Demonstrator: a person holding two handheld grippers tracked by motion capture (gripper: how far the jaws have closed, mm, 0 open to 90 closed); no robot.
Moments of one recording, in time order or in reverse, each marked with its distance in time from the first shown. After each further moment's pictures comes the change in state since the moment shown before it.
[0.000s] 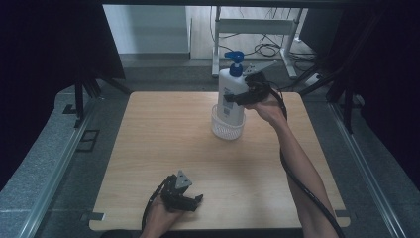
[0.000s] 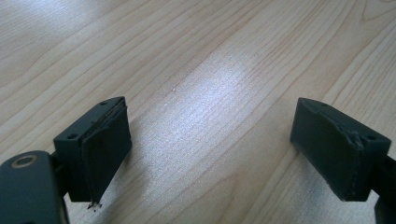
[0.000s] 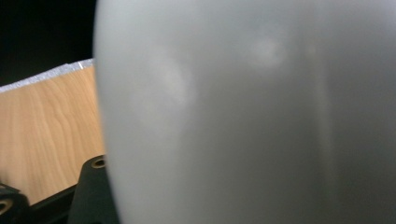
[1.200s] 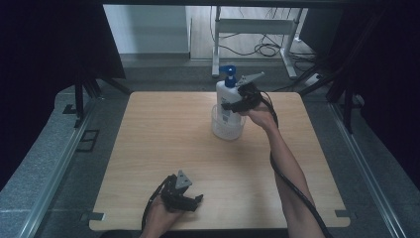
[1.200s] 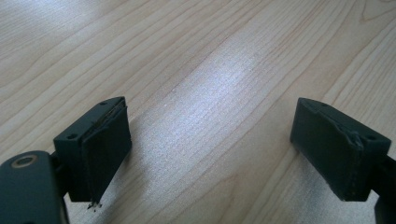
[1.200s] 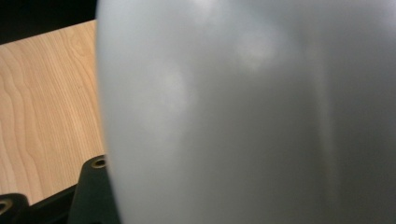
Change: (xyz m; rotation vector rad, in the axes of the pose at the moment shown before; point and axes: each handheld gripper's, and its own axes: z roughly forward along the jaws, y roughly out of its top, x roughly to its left) left arm 0.000 0.000 0.000 0.002 -0.002 0.000; right arm -0.023 -0.044 0.056 0.079 -0.011 0.018
